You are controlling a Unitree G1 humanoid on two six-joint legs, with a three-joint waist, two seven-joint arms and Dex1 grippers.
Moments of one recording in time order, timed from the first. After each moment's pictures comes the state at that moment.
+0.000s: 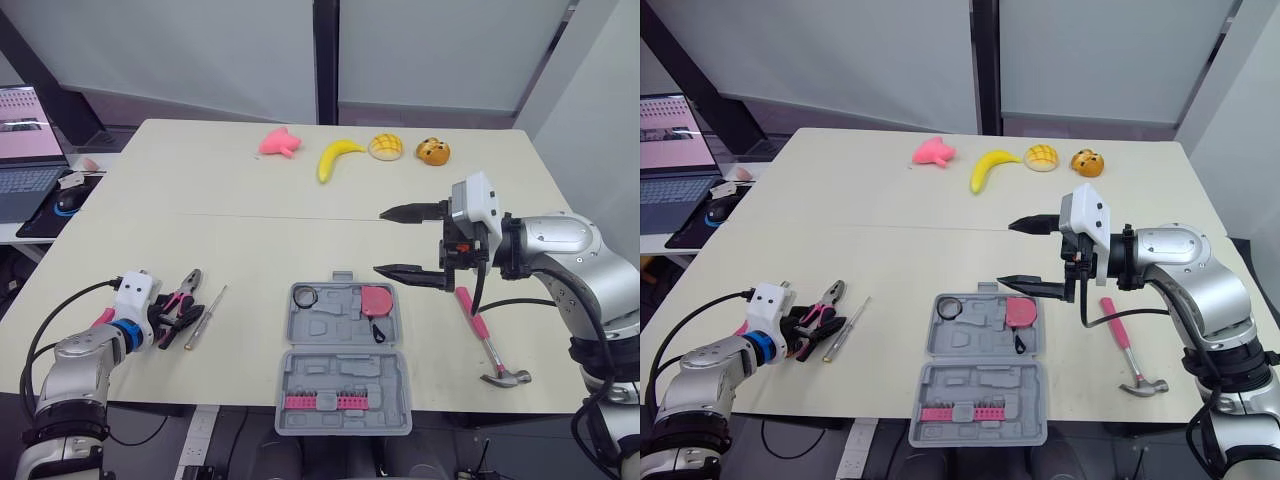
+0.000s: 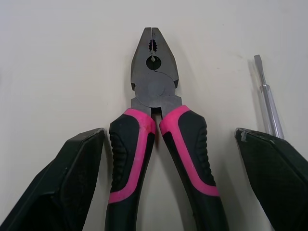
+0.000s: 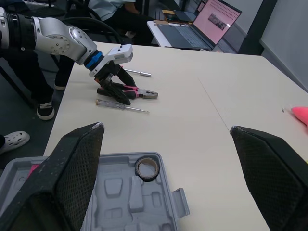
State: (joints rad) left arm -0.23 0.70 0.24 0.55 -0.22 0.25 -0.73; right arm -0.59 -0.68 0.07 -0.32 0.50 0.56 1.07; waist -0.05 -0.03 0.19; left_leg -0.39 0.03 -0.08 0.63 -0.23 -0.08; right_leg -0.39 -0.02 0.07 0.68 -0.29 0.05
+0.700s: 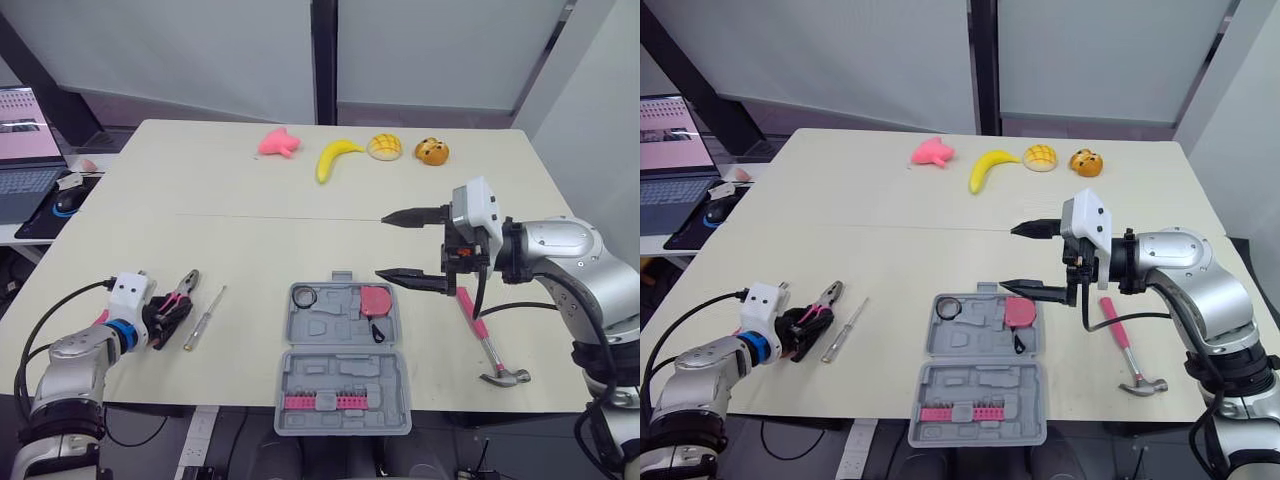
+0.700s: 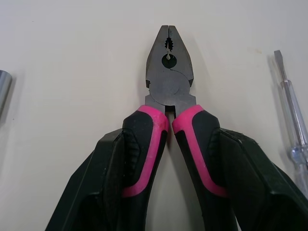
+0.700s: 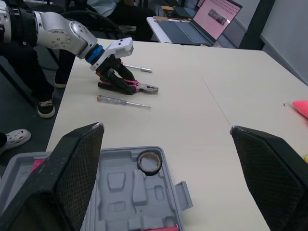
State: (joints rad) left arm -0.22 0.75 0.24 0.58 -0.21 0.21 -0.74; right arm -0.57 -0.70 0.07 -0.33 0.50 0.55 1.08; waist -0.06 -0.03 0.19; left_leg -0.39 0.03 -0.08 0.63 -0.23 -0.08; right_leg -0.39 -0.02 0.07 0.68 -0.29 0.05
